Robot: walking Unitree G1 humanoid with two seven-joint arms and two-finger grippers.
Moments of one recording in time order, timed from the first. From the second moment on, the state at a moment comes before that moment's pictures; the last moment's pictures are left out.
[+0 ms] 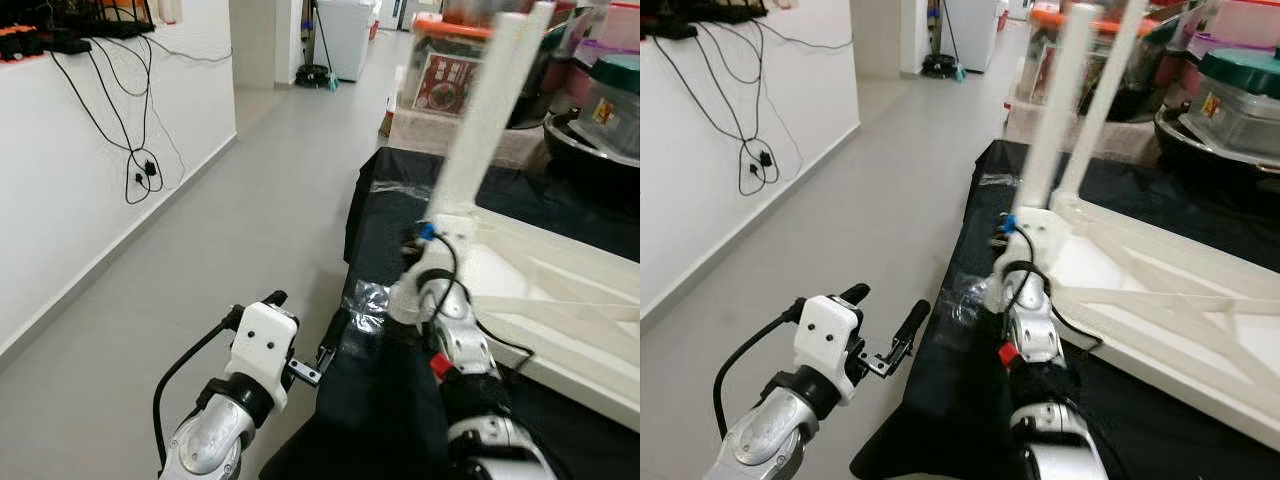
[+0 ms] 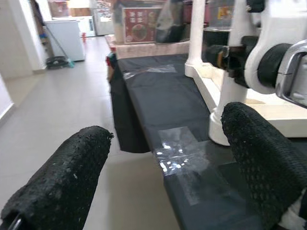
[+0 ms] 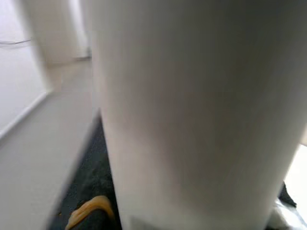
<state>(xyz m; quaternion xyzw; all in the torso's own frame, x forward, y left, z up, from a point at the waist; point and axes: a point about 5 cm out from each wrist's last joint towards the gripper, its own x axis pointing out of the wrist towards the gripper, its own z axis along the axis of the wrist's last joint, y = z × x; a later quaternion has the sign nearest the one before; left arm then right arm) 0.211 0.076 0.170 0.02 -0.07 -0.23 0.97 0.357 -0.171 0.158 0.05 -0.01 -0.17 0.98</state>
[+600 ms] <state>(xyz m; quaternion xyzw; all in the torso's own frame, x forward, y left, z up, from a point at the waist) 0.211 0.075 0.171 0.02 -0.07 -0.23 0.97 0.368 -0.143 0.174 0.13 -0.04 0.09 0.99</state>
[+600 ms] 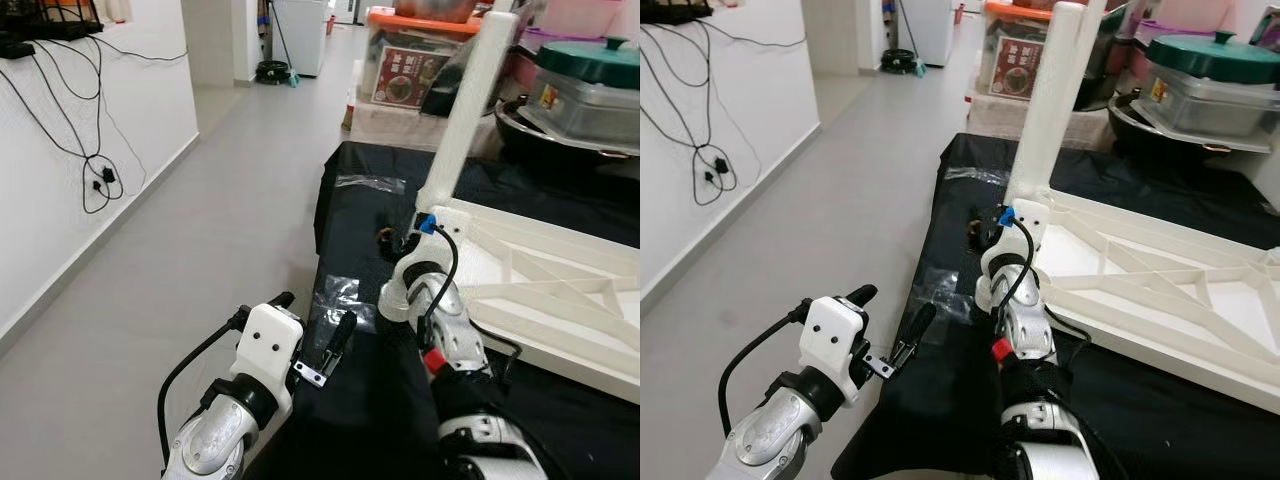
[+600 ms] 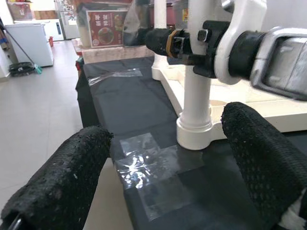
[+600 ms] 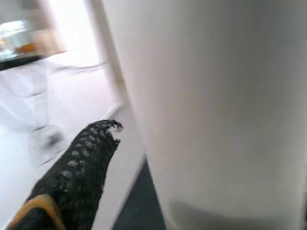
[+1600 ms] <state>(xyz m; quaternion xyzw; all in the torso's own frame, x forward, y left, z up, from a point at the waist) 0.214 0.076 0.174 0.02 -0.08 -0.23 0.97 0.338 -0.127 0.180 0.09 0.05 0.64 0.76</state>
